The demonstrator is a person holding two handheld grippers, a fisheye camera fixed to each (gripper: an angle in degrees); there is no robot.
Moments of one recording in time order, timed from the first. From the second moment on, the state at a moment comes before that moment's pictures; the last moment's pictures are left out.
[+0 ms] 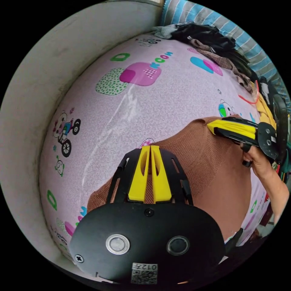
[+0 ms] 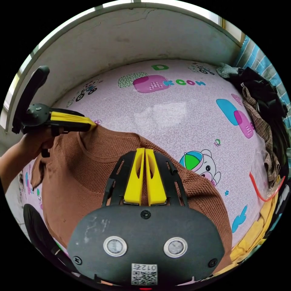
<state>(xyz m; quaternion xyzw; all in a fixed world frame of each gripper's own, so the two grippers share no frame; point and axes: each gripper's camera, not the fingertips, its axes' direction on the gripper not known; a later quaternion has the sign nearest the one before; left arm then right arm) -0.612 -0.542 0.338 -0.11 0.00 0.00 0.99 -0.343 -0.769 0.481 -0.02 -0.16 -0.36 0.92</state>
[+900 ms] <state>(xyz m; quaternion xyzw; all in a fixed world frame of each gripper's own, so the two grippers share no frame) -0.563 -0.296 0.262 -0.17 0.00 -0.06 0.98 -0.275 -0.624 0.443 -0.07 -0.10 -0.50 0.86</state>
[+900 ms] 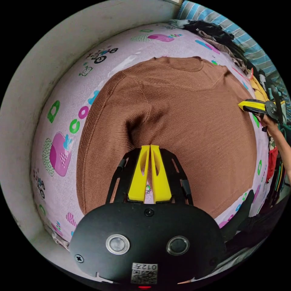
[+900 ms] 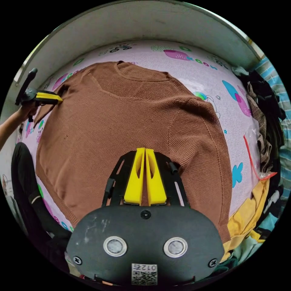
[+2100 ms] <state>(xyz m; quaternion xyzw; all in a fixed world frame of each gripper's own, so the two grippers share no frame) -0.327 -0.204 0.229 -0.25 0.12 0.24 0.93 -0.069 -0.448 0.392 -0.23 -0.14 -0.48 0.83</state>
